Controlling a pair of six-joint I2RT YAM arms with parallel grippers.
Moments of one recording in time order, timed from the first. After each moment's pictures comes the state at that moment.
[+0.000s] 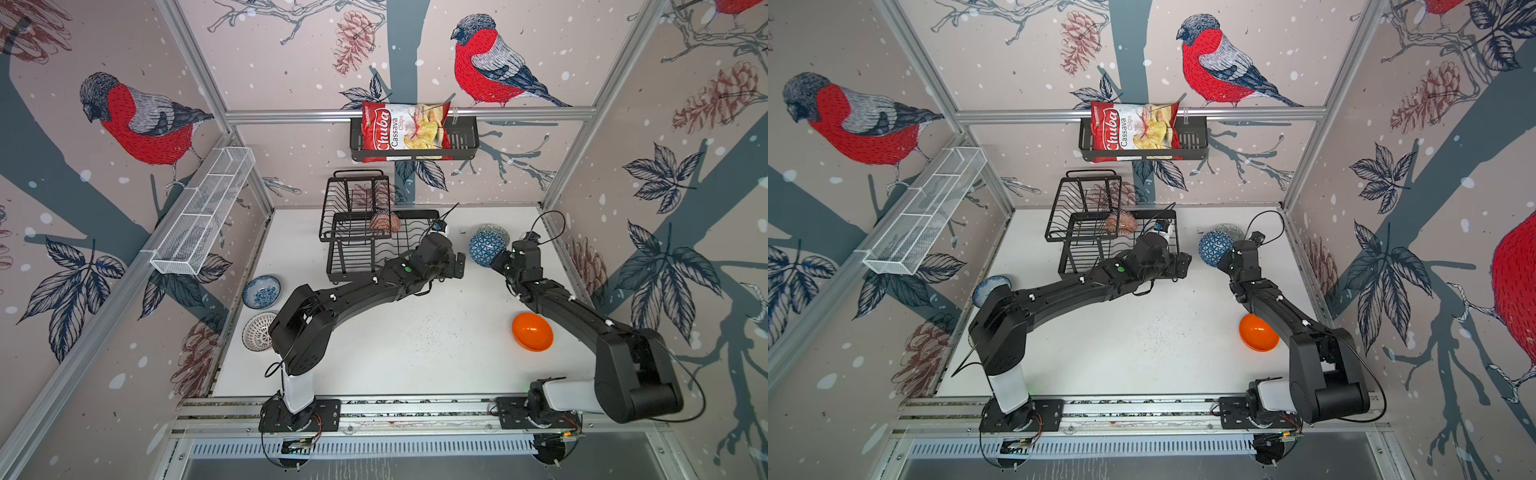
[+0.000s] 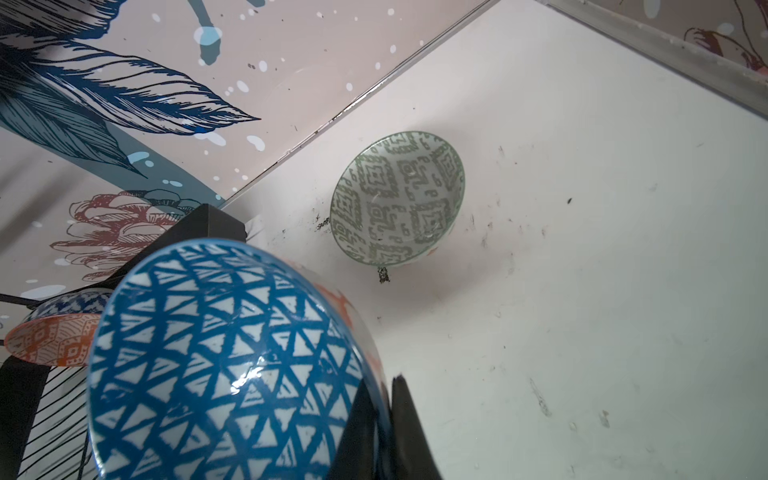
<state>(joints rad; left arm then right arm) -0.89 1.82 1.40 -0.13 -0.14 -0.51 0.23 1.34 0.70 0.10 0.18 0.58</state>
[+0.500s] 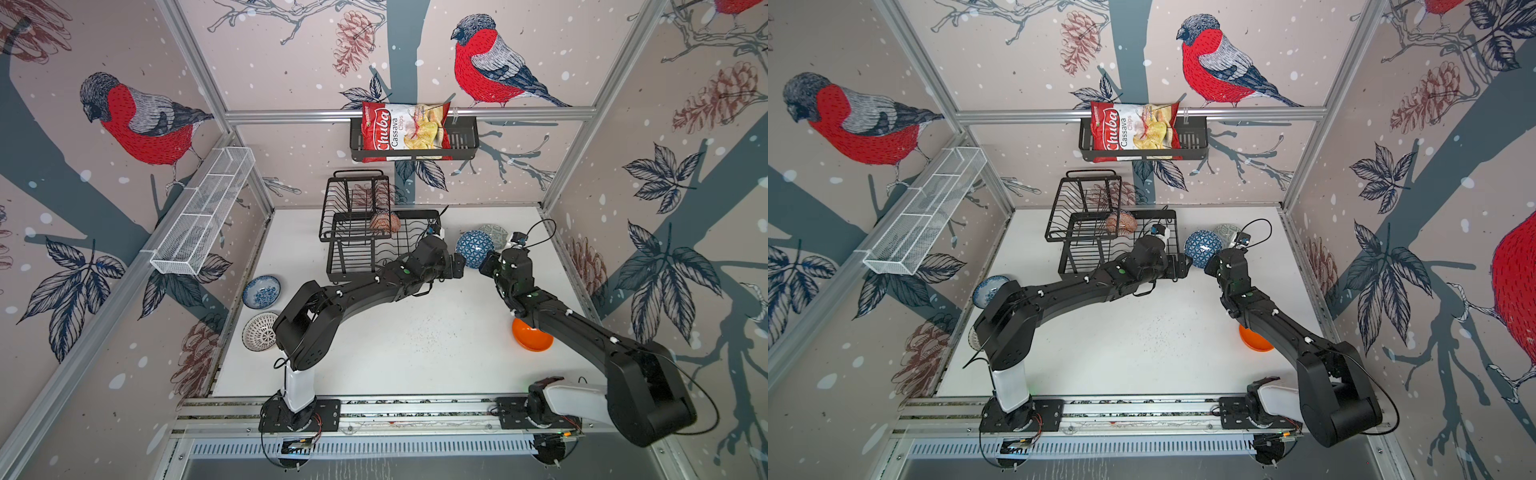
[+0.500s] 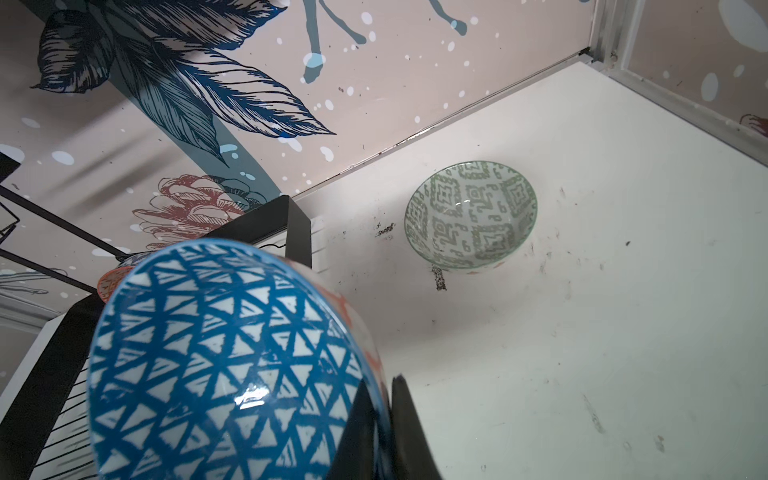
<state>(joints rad) -0.86 1.88 1.39 -0.03 -0.03 -0.65 0.37 1.26 0.64 0.21 0.27 0.50</state>
